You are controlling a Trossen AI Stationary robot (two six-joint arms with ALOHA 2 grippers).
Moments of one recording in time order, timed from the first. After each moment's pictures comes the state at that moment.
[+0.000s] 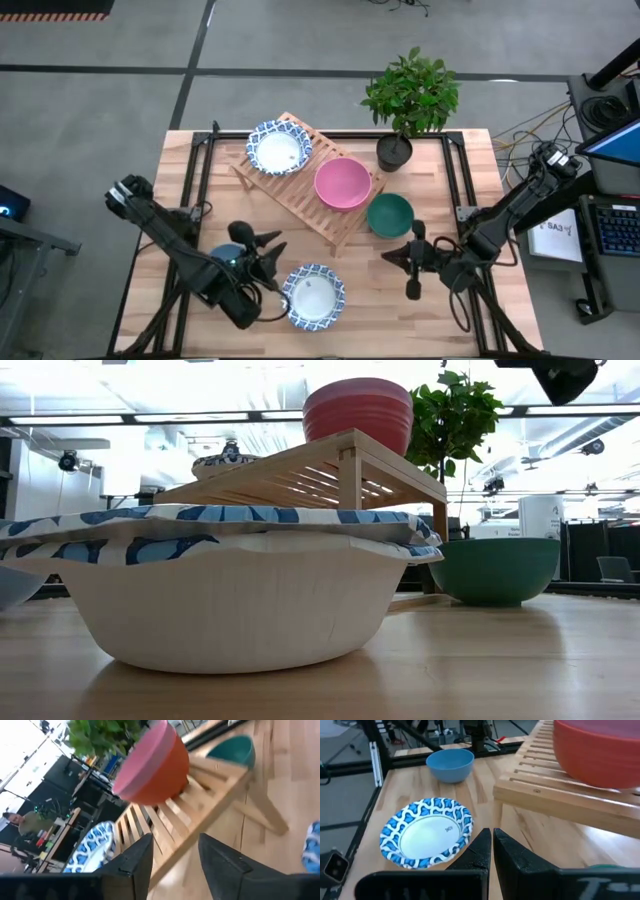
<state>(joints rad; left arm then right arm) -0.73 1.59 1.30 -1.01 -1.26 -0.52 0.74 1.16 0.73 -0.12 0.82 0.51</state>
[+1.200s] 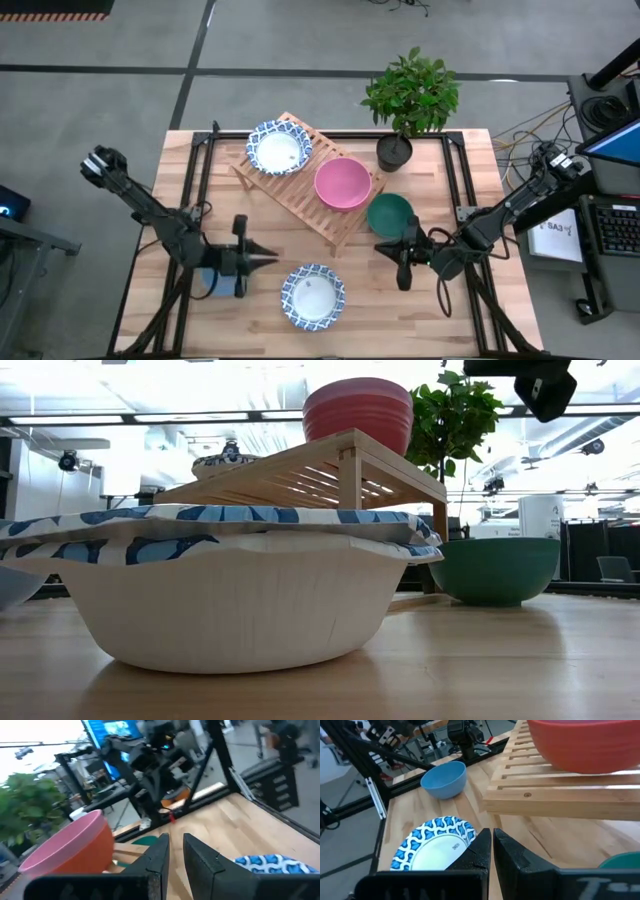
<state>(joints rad) -0.70 1.05 0.54 0.47 -0.70 0.39 0.64 1.16 0.73 -0.06 0.75 0.68</state>
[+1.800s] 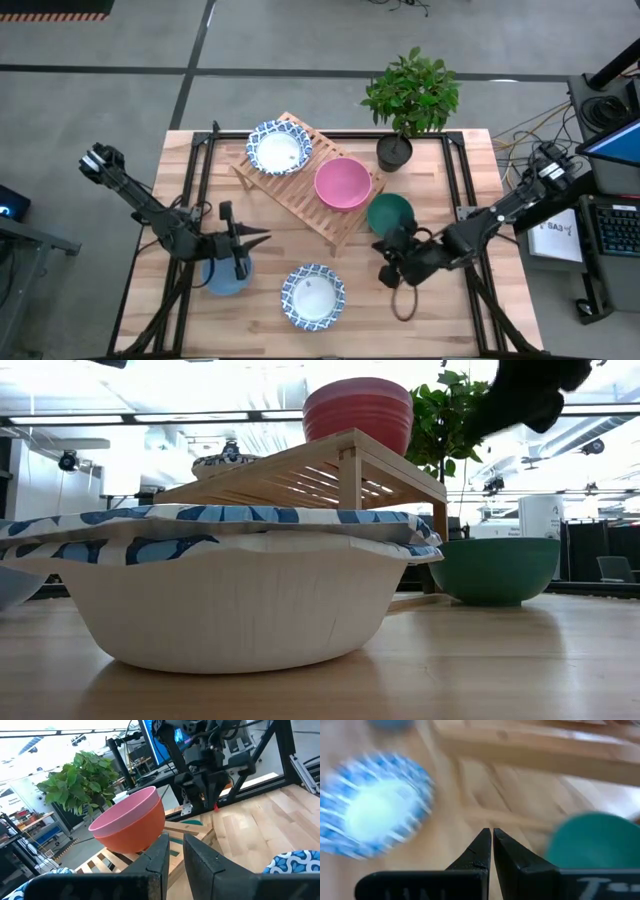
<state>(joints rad) -0.70 0.95 0.46 0.51 -0.93 0.41 0.54 1.36 0.98 -0.58 0.61 0.79</state>
